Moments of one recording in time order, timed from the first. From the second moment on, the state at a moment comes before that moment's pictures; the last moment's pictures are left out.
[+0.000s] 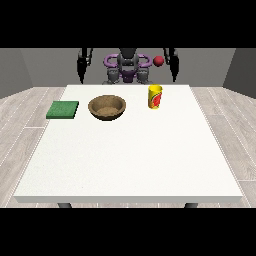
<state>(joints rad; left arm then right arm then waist) -0.02 0.11 -0.01 -1.55 0.00 0.02 -0.01 -0.02 -0.11 0.00 -1.55 0.01 -0.01 0.01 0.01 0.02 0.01</state>
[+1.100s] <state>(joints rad) -0.11 0.19 0.21 -1.65 0.23 -0.10 0.00 -0.02 -0.24 -0.22 -1.64 -0.24 0.20 0.00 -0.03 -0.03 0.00</state>
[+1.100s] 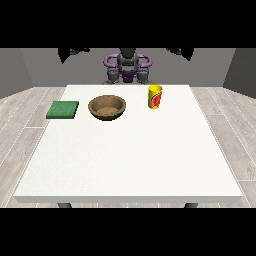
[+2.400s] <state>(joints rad) -0.35 0.08 0.23 -0.82 0.03 0.02 -0.78 -0.12 -0.24 -0.24 -1.45 -0.20 0.30 -0.26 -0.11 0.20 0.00</state>
